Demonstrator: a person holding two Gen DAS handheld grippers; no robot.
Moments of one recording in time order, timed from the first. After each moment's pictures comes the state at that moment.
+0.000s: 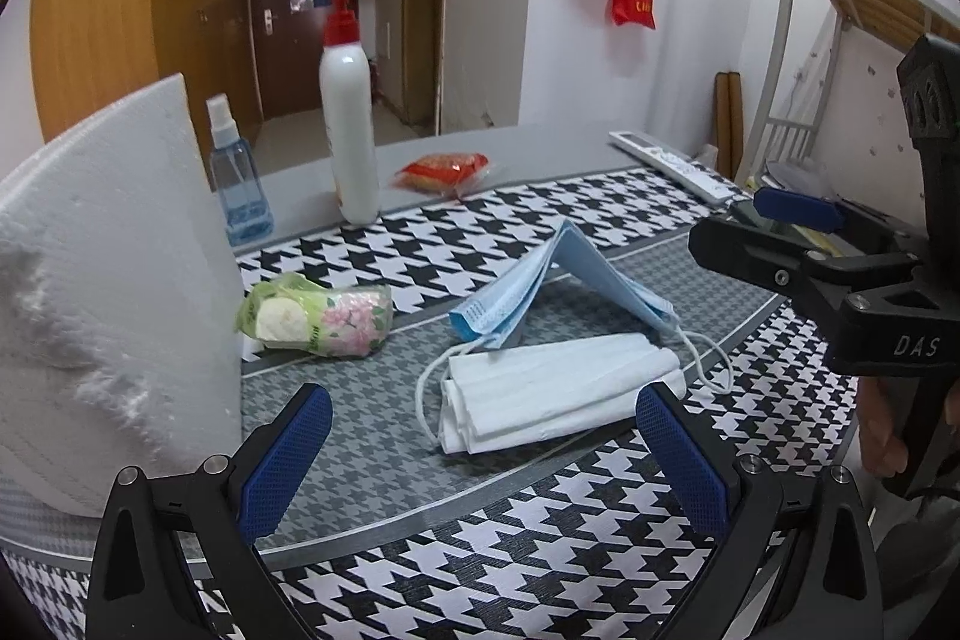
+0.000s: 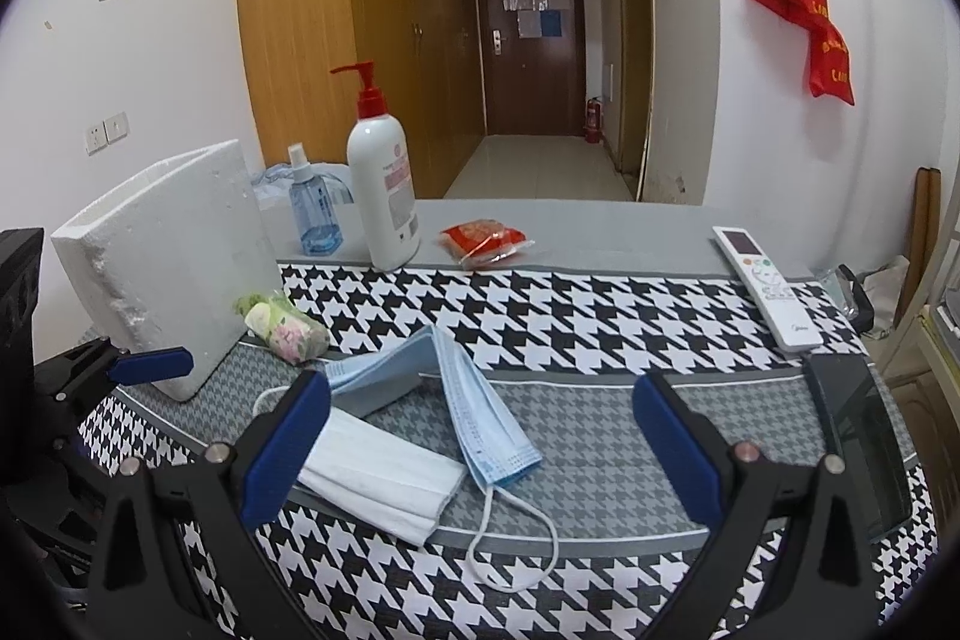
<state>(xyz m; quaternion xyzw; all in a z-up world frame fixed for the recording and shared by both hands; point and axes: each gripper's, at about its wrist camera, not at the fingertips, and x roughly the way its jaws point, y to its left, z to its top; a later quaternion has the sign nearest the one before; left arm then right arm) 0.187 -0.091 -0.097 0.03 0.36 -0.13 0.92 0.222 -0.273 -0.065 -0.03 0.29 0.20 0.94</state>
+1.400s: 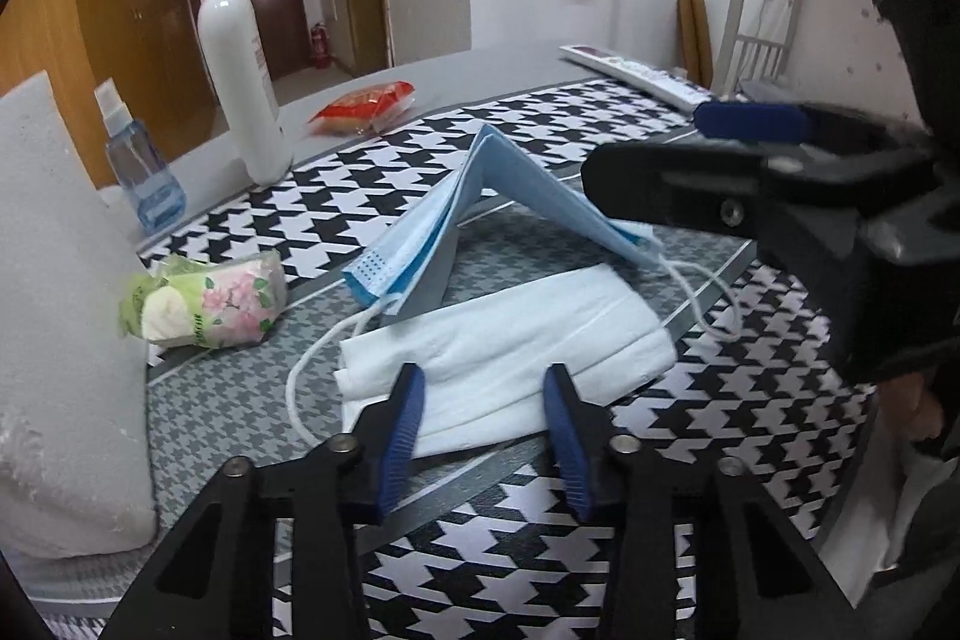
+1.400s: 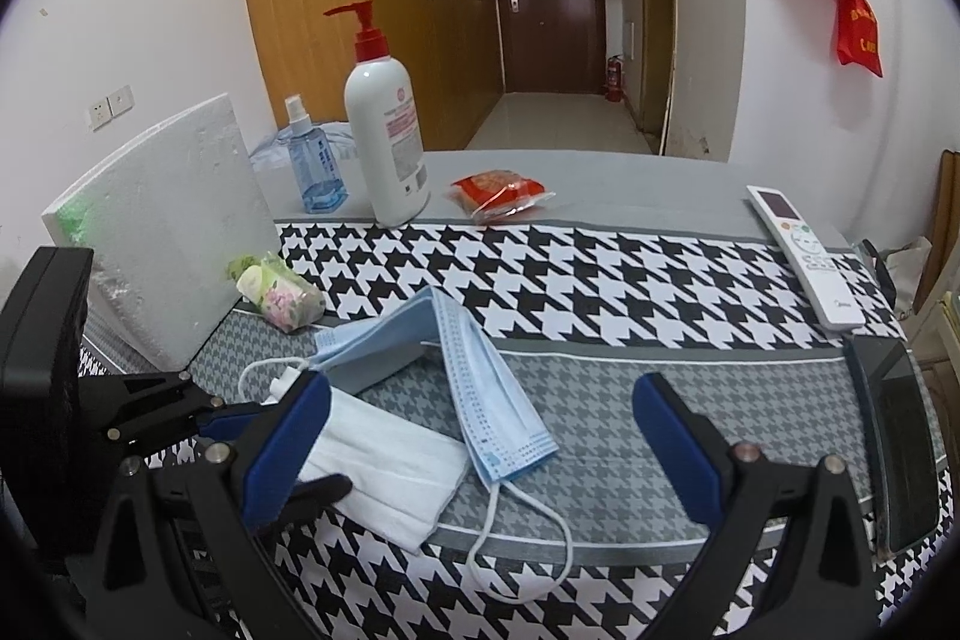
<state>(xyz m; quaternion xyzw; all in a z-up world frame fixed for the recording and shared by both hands) 0.211 -0.133 -0.134 0.09 0.41 -0.17 0.89 0.246 -0.268 -0.086 -0.03 0.34 0.22 0.91</state>
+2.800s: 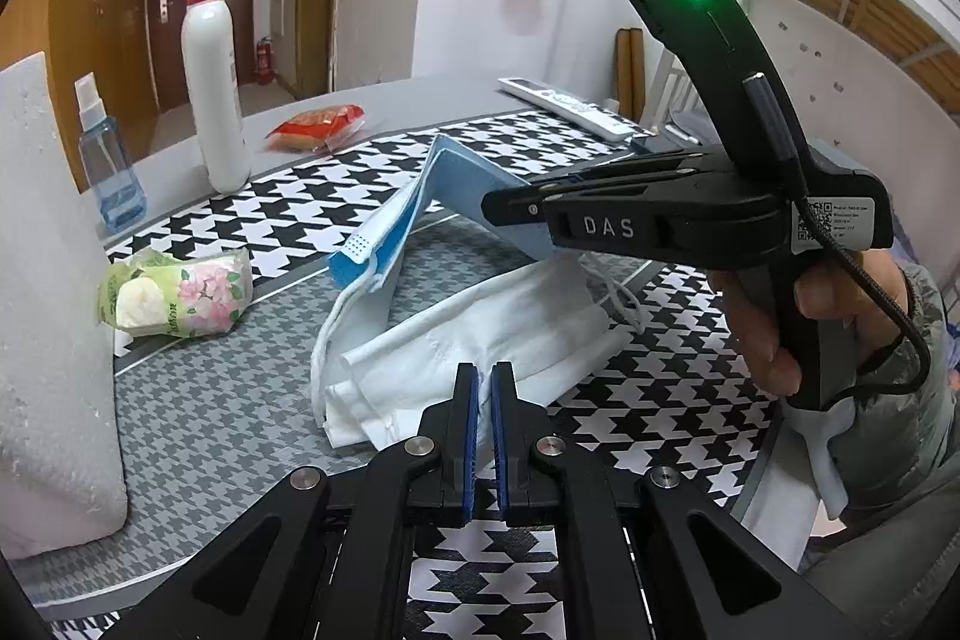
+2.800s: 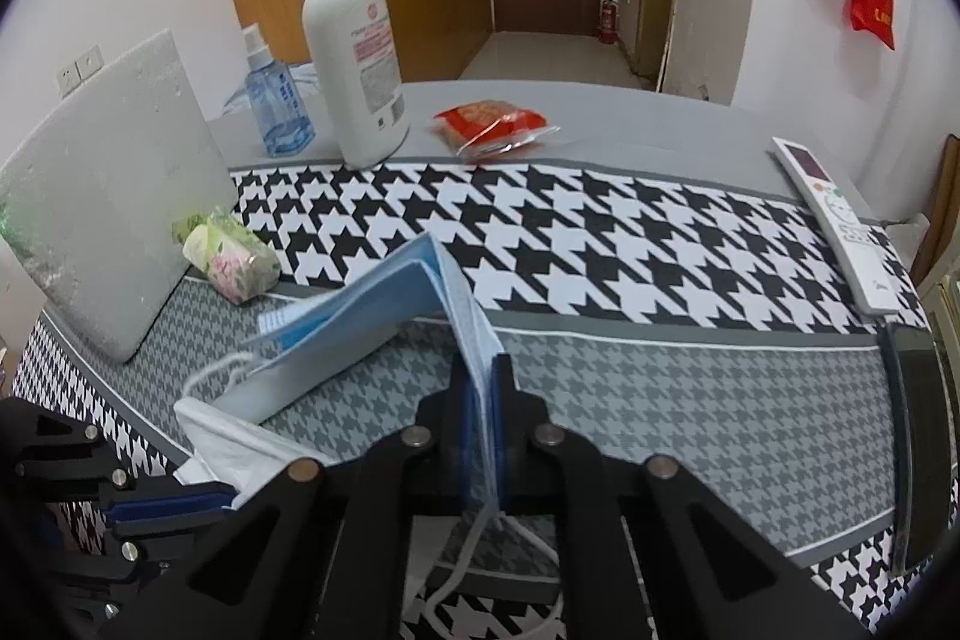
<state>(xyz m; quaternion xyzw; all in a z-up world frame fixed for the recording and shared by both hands) 0.171 -0.109 -0.113 0.03 0.38 -0.27 0.88 0.281 -0.249 -0.112 -0.05 0.41 0.20 0.89</state>
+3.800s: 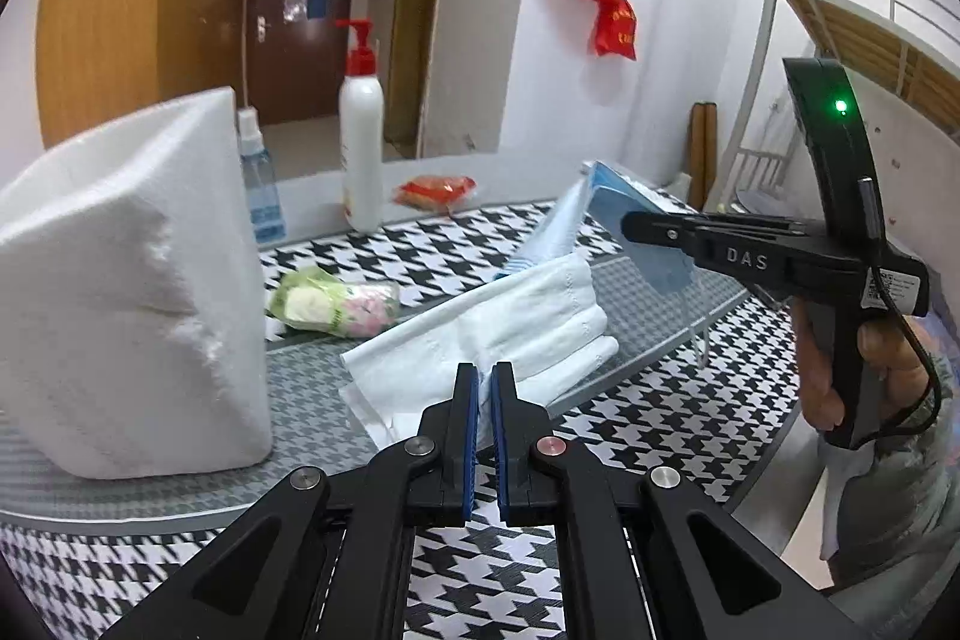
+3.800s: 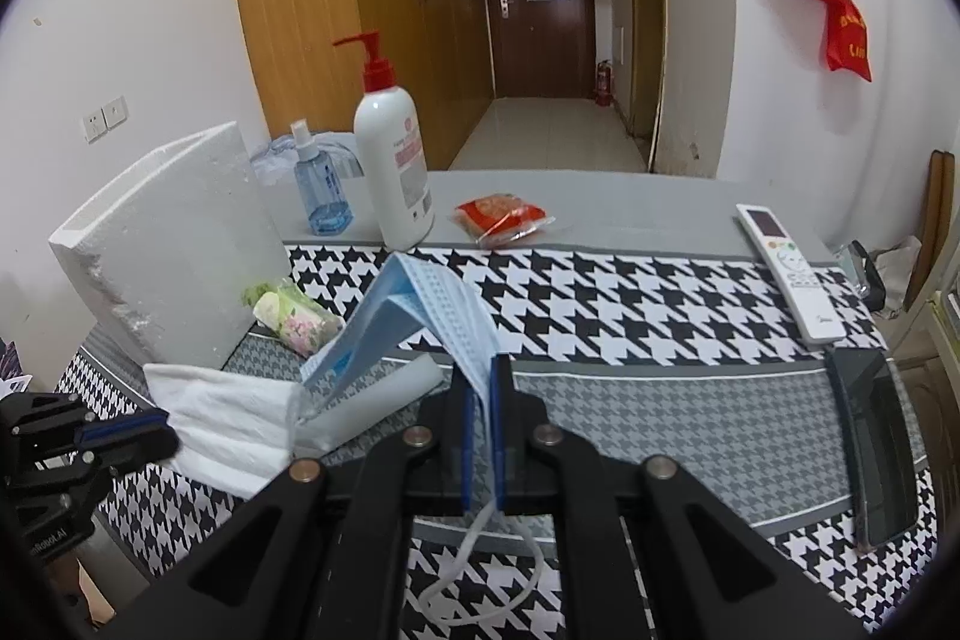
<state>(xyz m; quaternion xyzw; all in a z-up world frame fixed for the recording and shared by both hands) 0.120 -0.054 -0.067 -0.01 0.32 -0.16 0.93 0.234 -0.261 -0.055 -0.03 0.34 0.21 0.92</state>
